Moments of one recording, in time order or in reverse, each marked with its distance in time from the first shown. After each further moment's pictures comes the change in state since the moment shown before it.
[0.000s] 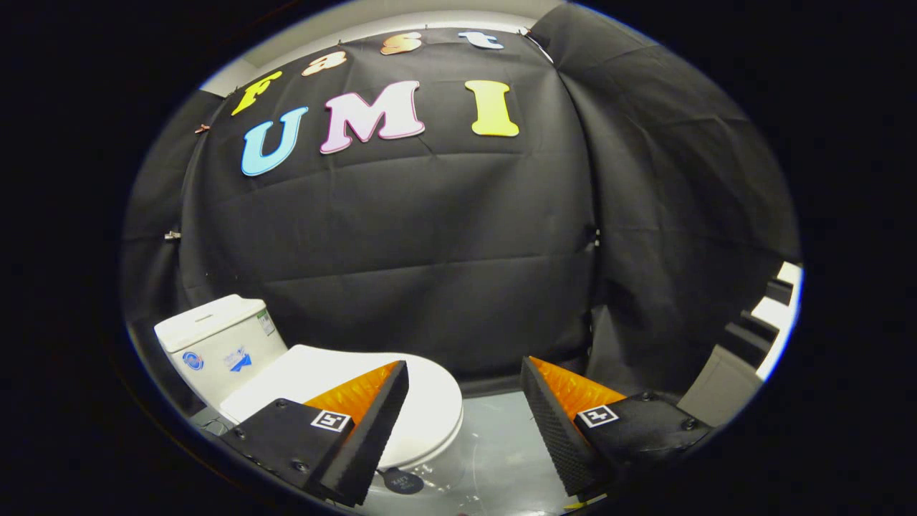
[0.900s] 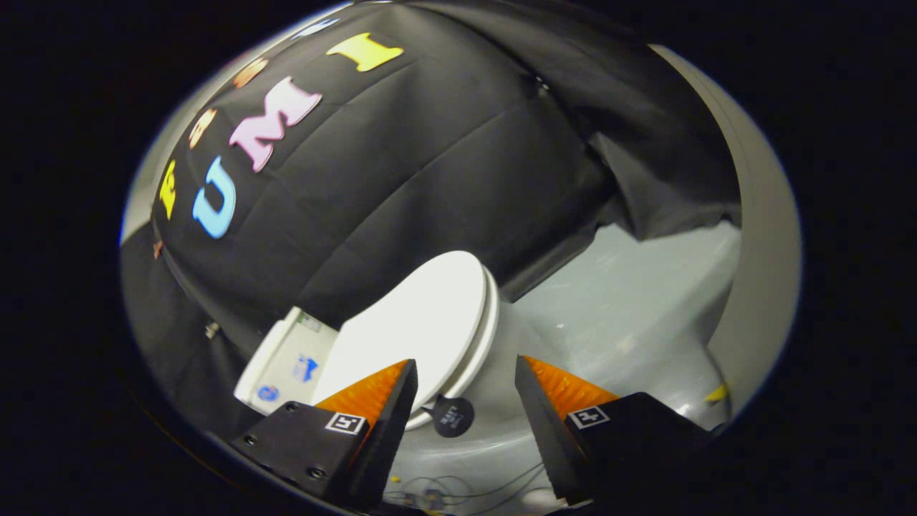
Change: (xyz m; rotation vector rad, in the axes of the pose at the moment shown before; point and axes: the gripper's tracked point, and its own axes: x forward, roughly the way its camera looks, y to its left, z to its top) arm -0.009 0.021 -0.144 0.705 0.382 0.126
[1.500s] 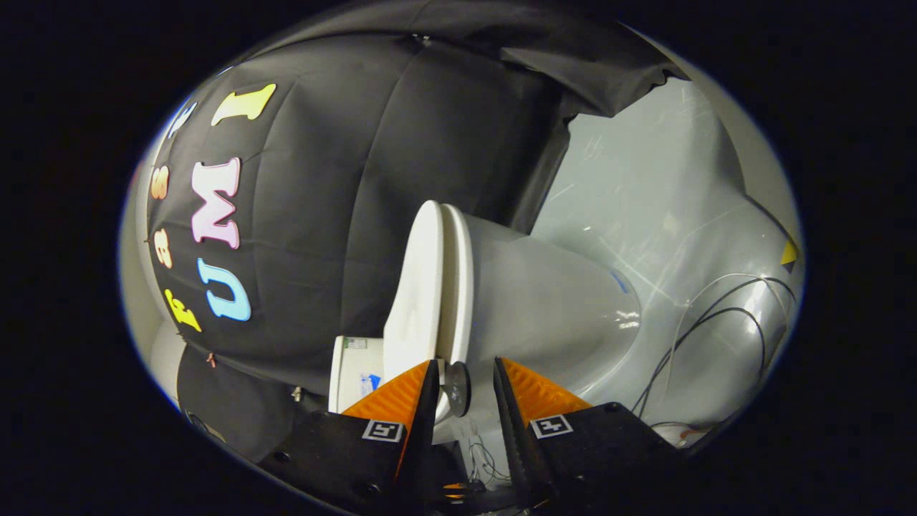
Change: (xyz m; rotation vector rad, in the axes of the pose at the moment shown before) arm 0.024 -0.001 -0.051 0.399 0.136 0.113
